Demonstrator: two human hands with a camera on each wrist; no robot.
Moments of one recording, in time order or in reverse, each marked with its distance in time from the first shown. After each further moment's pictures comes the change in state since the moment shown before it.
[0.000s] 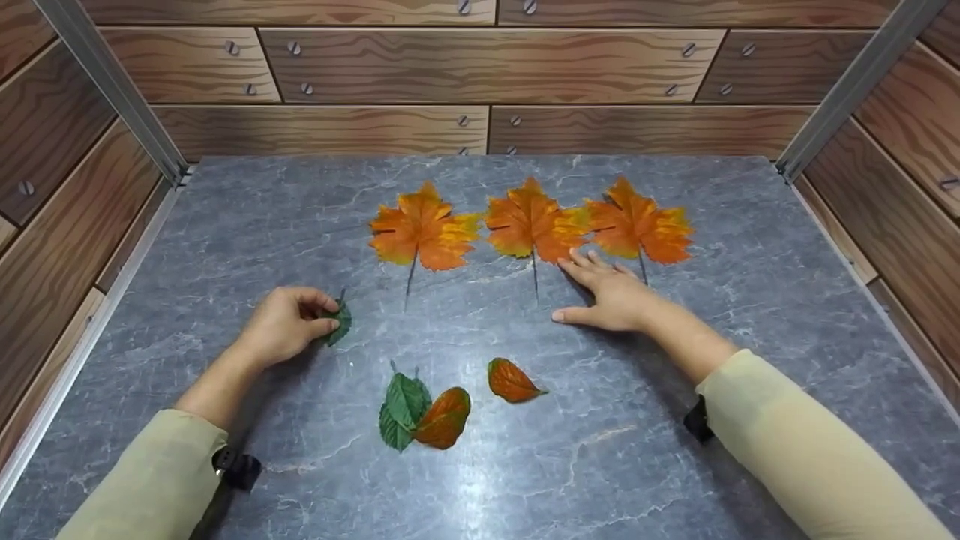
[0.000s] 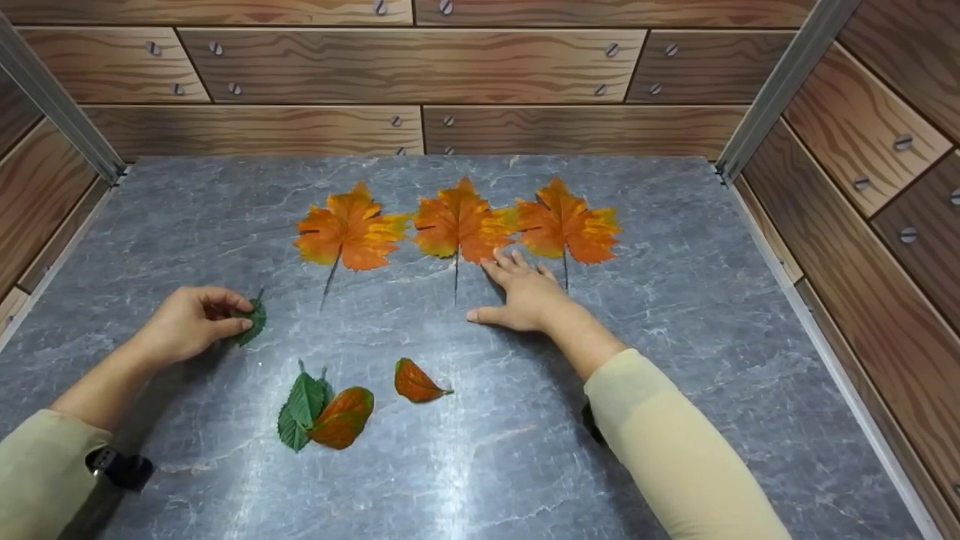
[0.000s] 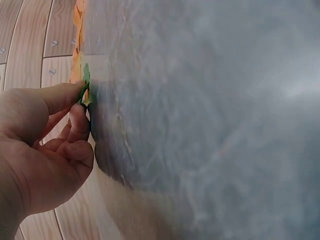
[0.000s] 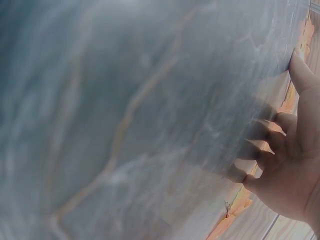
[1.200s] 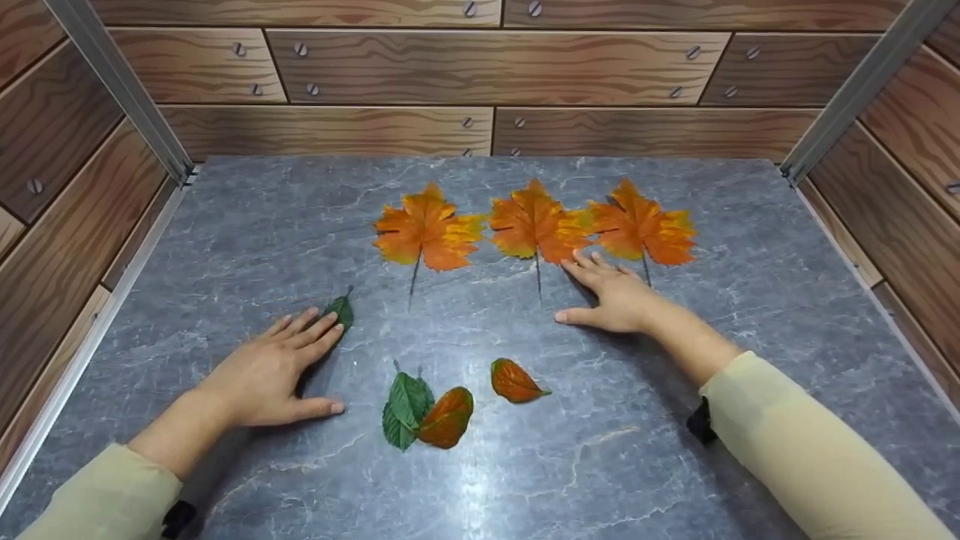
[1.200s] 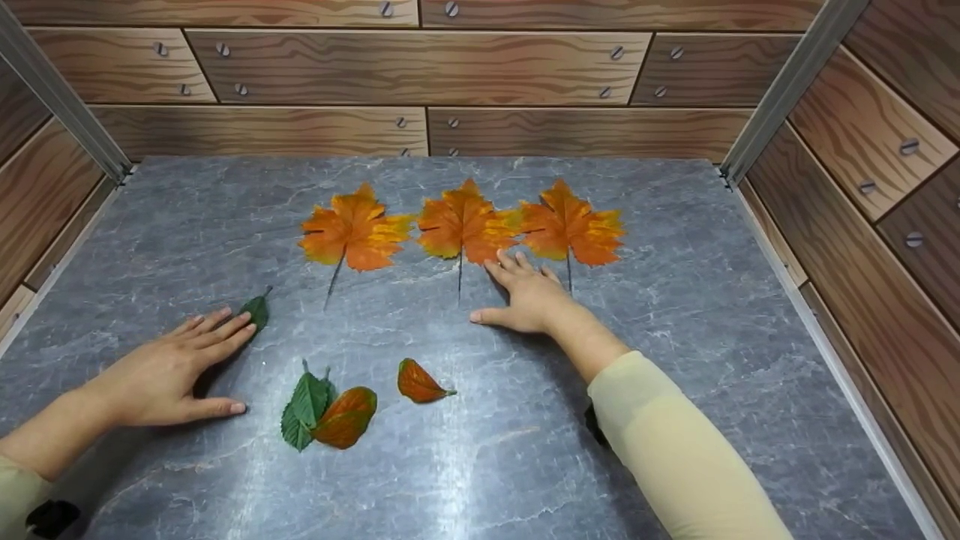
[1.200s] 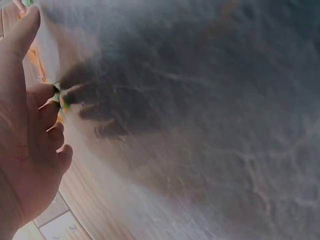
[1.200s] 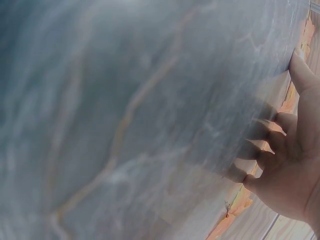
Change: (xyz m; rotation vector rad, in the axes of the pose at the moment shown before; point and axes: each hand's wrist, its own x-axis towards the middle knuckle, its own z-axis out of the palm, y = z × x) left_hand -0.061 -0.007 -0.007 0.643 -0.234 0.413; right_hand 0.001 0.002 0.001 -0.003 -0.002 -0.007
